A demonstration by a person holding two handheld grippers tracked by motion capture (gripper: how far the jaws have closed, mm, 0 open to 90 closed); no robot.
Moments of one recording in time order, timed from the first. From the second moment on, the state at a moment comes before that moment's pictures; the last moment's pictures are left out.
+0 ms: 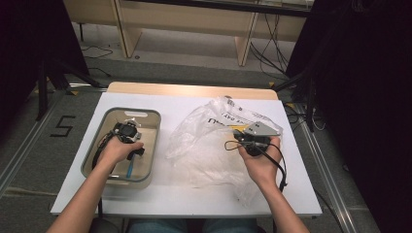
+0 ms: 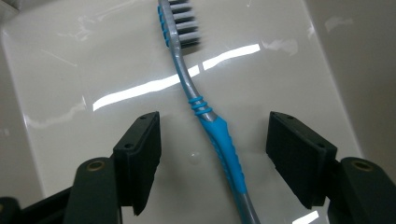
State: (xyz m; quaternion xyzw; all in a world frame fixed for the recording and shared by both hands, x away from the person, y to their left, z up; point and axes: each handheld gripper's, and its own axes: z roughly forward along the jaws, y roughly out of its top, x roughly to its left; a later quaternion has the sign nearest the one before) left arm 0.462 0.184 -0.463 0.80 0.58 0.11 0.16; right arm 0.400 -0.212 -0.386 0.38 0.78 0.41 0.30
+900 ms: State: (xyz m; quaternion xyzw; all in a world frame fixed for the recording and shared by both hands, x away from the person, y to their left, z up) left arm 0.470 0.180 -0.457 0.80 0.58 0.08 0.12; right arm 0.400 -0.212 -0.385 0.38 0.78 0.41 0.30
